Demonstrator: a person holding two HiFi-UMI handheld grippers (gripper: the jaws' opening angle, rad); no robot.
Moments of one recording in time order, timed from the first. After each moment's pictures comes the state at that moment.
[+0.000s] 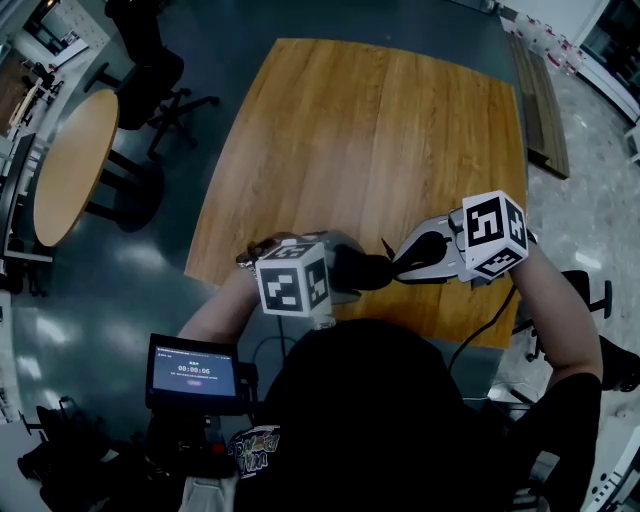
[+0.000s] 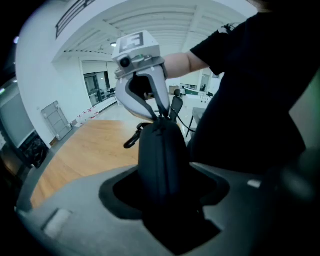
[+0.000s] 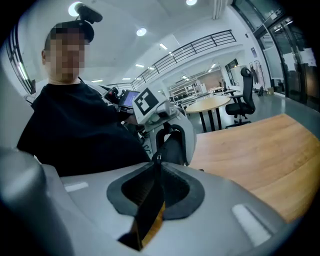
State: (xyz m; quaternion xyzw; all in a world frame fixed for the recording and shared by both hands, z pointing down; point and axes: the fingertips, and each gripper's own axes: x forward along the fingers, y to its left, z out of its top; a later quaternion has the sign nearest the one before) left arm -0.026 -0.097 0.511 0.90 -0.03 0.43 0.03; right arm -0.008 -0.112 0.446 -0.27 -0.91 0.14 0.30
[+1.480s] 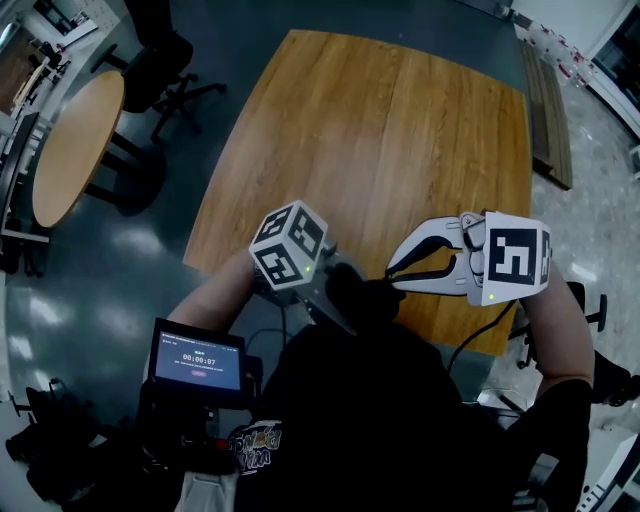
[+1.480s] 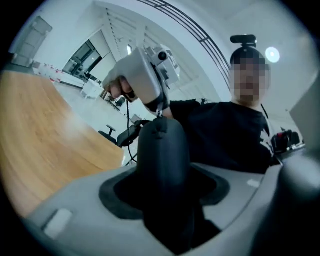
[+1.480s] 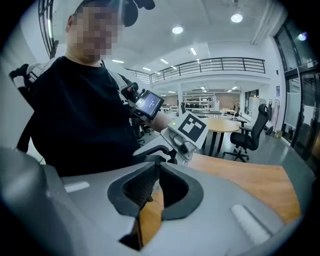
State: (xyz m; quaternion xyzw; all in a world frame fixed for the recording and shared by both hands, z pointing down) left arm -0.002 -0.028 0.434 0.90 0.23 0.17 0.33; right arm -0.027 -0.087 0.377 -0.31 -0.91 -0.05 0.26
